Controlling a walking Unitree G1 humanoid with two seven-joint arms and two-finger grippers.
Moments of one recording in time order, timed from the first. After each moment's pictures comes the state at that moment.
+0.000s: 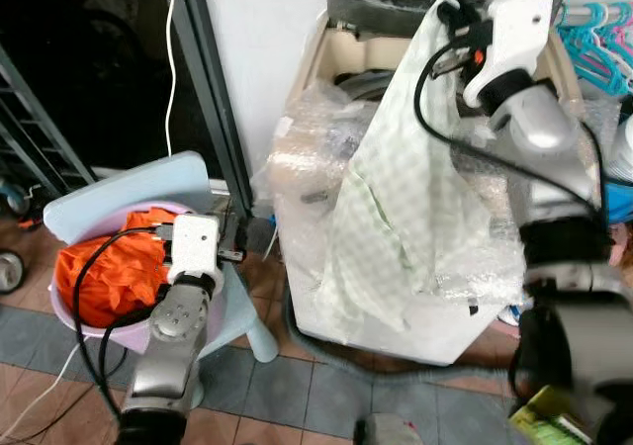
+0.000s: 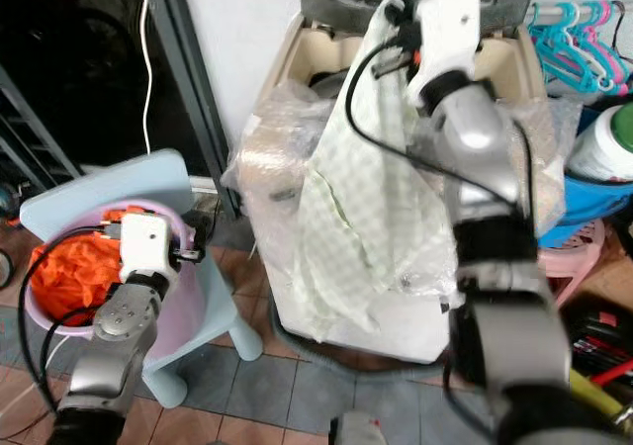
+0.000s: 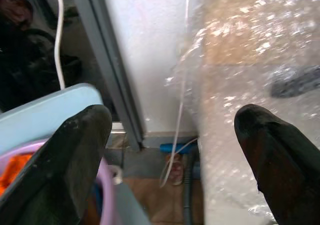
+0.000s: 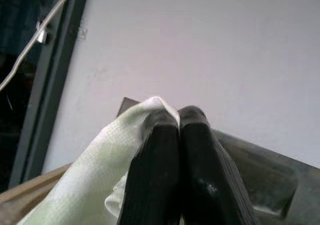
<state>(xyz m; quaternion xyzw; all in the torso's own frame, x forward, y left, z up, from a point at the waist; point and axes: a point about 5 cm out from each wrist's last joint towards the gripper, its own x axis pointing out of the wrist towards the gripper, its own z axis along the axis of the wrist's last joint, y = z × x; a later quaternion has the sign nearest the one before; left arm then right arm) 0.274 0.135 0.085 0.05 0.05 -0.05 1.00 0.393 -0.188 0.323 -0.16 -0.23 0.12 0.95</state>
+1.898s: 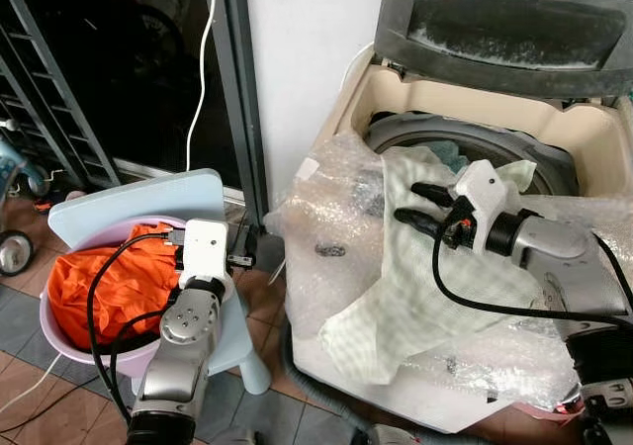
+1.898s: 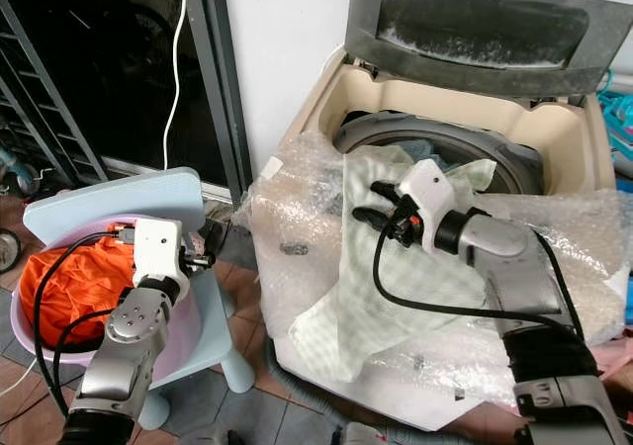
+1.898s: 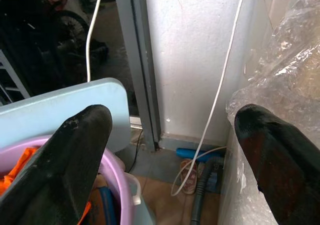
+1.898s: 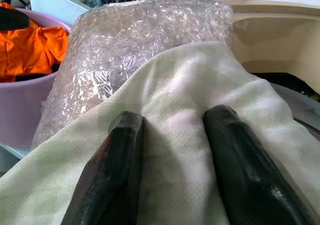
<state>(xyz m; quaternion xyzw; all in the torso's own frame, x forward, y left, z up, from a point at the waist) 0.270 0.144 0.077 0.05 0.07 -0.03 1.00 0.311 -0.197 0.149 -0.20 0.08 0.39 0.90</state>
